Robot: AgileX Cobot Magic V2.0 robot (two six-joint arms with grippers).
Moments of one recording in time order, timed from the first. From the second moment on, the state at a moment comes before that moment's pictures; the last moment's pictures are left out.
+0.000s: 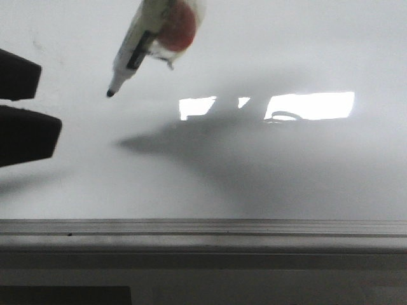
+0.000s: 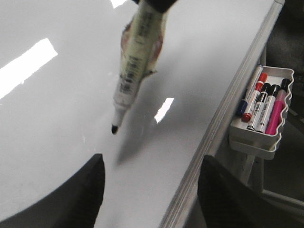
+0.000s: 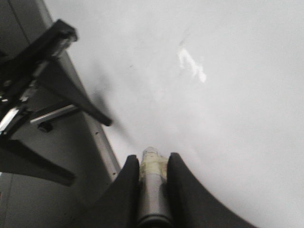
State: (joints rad) left arm -0.94 0.75 -0.29 0.08 -0.08 0.22; right arm 0.87 1.13 -1.00 0.20 0.48 -0.29
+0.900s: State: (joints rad) left arm -0.94 0.72 -0.29 0.06 -0.07 0.22; right arm 0.71 1.20 -1.08 0.20 0.66 -0.26
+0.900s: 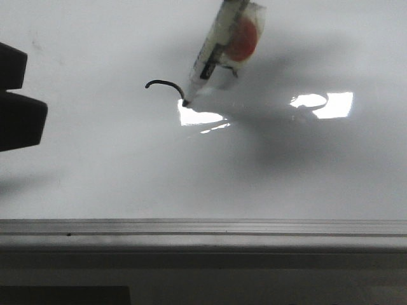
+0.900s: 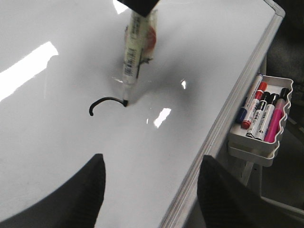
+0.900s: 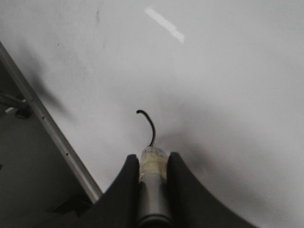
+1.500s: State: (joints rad) left arm -0.94 0.72 -0.29 0.06 -0.07 0.22; right arm 0.75 1.24 -1.03 0.25 0.70 -0.22
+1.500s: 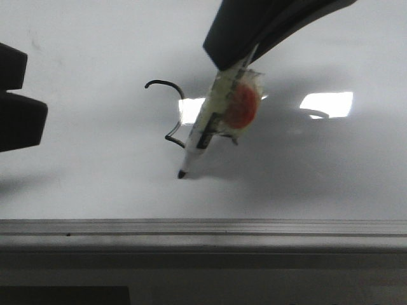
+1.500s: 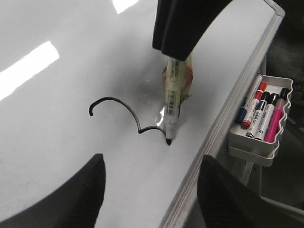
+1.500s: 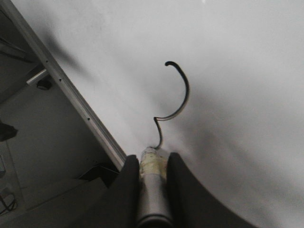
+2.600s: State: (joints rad) left arm -0.98 0.99 -0.29 -0.08 -0.28 0.22; right arm 0.98 1.27 -1.08 0.24 0.63 -0.22
